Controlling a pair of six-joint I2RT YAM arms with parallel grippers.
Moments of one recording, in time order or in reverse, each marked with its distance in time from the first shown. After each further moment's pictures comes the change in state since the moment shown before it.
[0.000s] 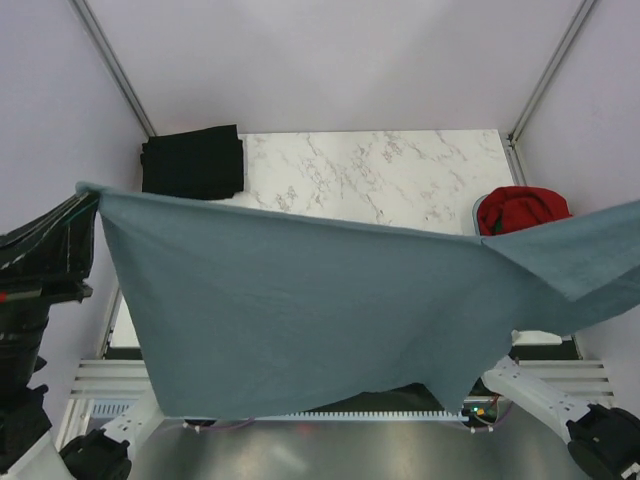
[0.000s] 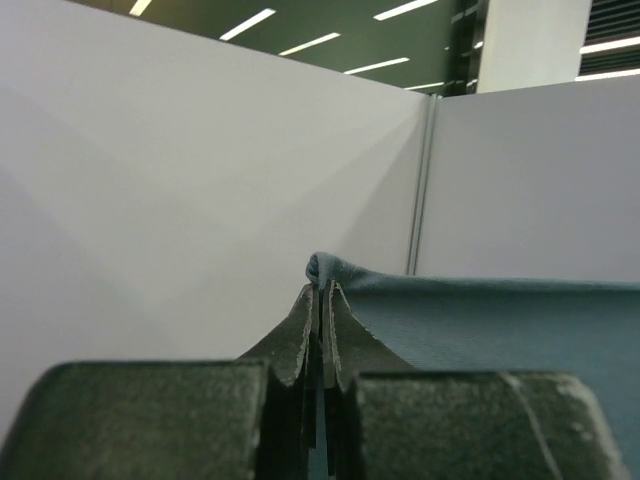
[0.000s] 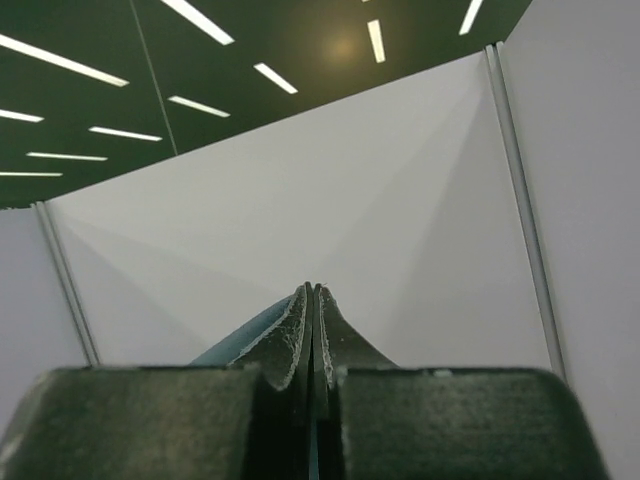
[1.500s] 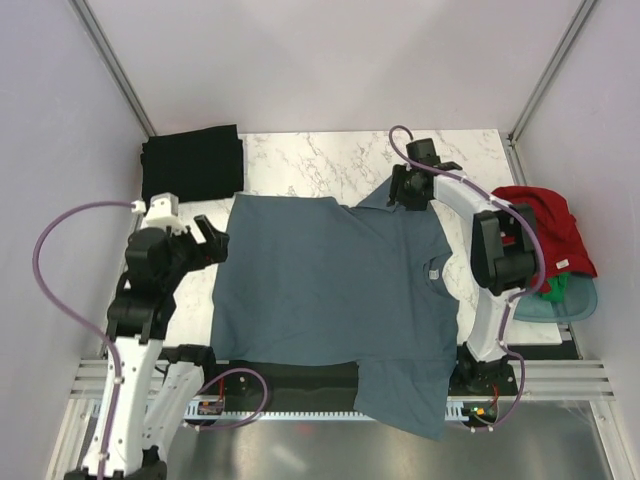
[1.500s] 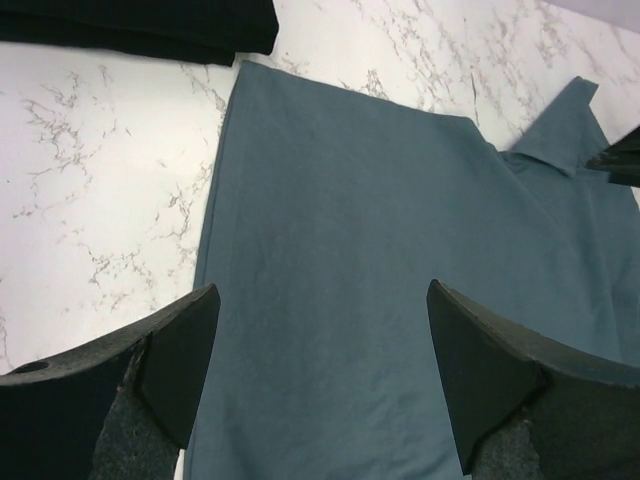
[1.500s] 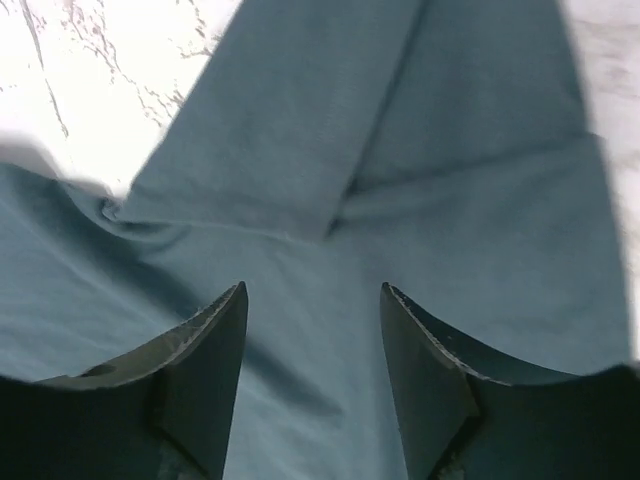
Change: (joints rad) left arm 0.314 0.034 -0.893 -0.200 -0.086 -0.116; right arm -0.301 1.146 -0.787 0.162 -0.386 0.410
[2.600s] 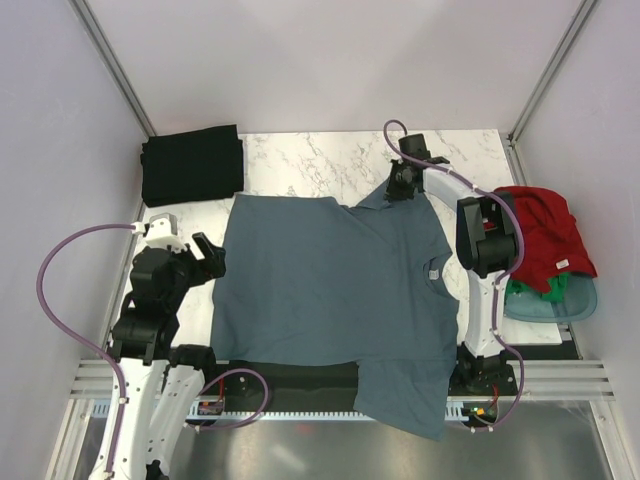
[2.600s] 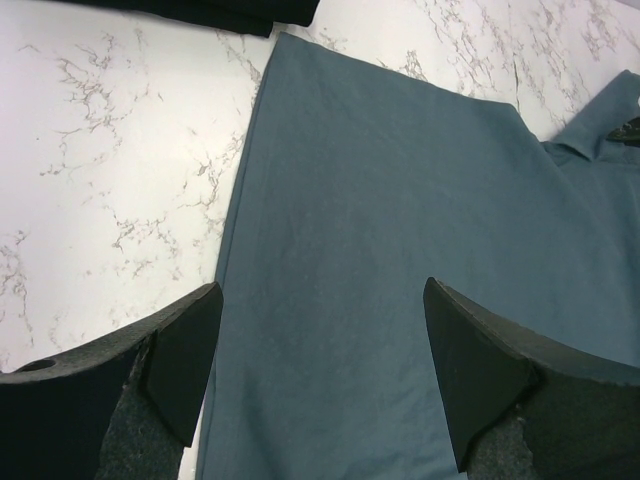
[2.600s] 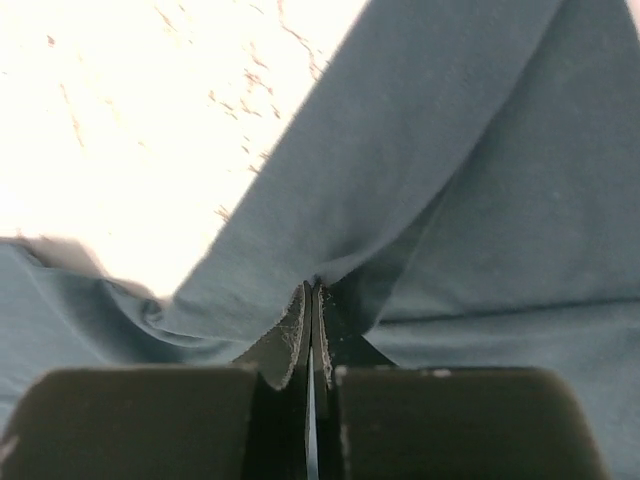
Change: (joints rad) left arm -0.013 -0.192 -0.148 -0.019 -0.080 -0.014; right arm 0.003 0.232 0.186 0.067 -0.066 0.072
